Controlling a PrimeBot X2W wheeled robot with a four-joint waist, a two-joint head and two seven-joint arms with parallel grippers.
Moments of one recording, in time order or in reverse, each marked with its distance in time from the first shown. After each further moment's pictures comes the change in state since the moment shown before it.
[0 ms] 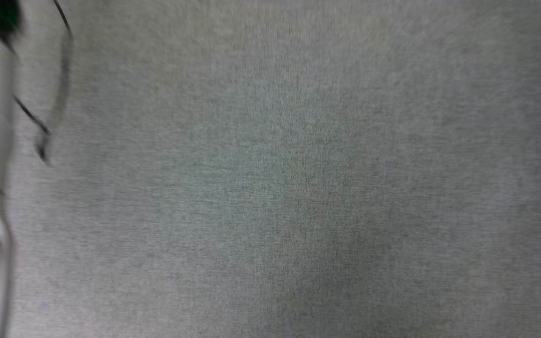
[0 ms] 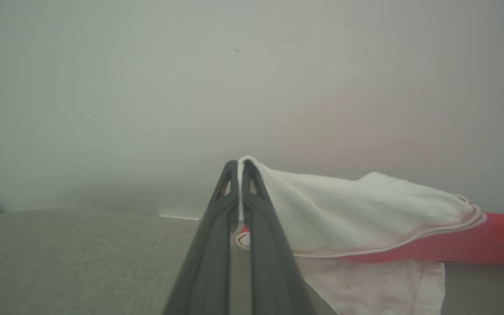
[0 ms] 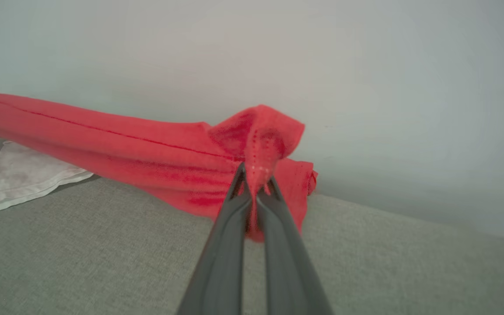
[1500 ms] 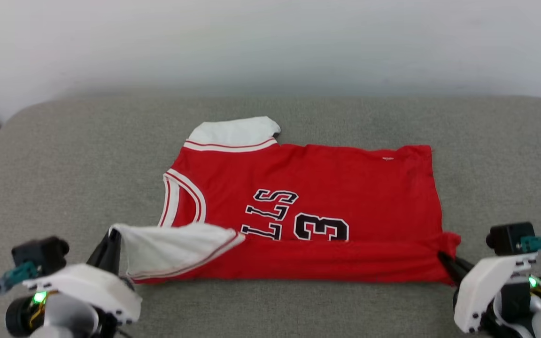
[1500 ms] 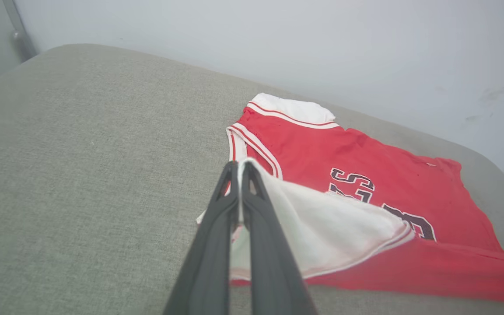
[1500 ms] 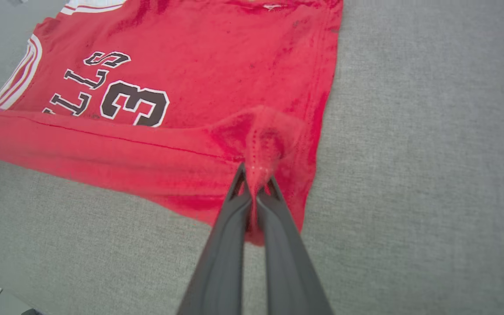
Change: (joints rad) left arm 1.402 0.125 0.098 -1.122 -0.114 0.413 0.305; right arm 1.283 0.043 -0.242 -0.750 0.014 0.000 0.409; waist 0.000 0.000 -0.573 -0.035
